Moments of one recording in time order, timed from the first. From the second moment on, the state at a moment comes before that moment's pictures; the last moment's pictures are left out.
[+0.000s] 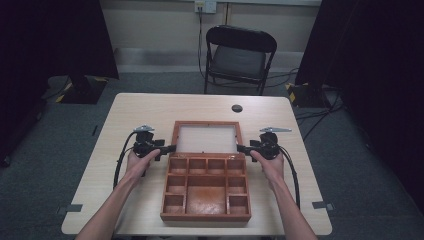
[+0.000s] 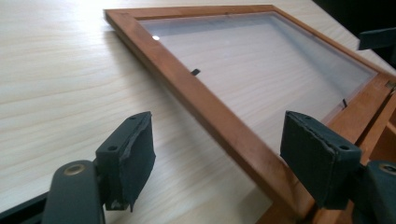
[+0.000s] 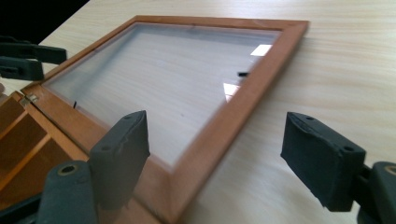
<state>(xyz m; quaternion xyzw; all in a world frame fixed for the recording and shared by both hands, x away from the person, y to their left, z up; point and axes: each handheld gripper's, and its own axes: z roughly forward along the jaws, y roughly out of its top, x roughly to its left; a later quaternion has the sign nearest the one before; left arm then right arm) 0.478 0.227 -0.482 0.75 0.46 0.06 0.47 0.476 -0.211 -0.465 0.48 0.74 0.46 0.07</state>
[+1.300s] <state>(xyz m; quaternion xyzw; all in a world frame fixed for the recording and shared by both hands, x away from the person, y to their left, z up) 0.394 0.278 -0.497 0.81 0.44 0.18 0.33 0.370 -0.282 -0.500 0.52 0.76 0.32 0.23</state>
